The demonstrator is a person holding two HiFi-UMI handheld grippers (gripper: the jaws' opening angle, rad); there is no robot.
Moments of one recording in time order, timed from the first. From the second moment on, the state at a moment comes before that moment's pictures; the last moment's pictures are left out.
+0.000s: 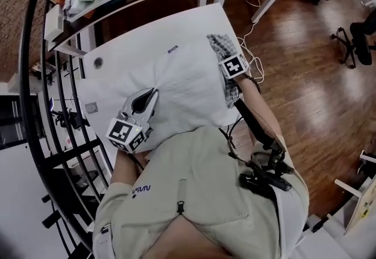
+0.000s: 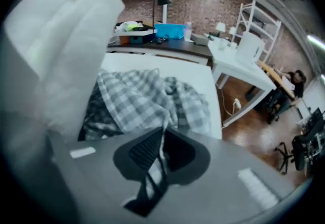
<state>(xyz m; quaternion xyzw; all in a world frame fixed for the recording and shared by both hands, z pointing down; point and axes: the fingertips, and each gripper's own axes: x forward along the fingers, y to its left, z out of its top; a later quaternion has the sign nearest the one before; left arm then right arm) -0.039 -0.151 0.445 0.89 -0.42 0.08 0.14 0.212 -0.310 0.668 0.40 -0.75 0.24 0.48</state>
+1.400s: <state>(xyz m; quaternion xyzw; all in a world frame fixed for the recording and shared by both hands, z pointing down) -0.192 -0.135 0.464 0.75 -0.62 0.02 0.21 0.129 -0.240 0.467 0.49 -0.86 0.12 0.12</state>
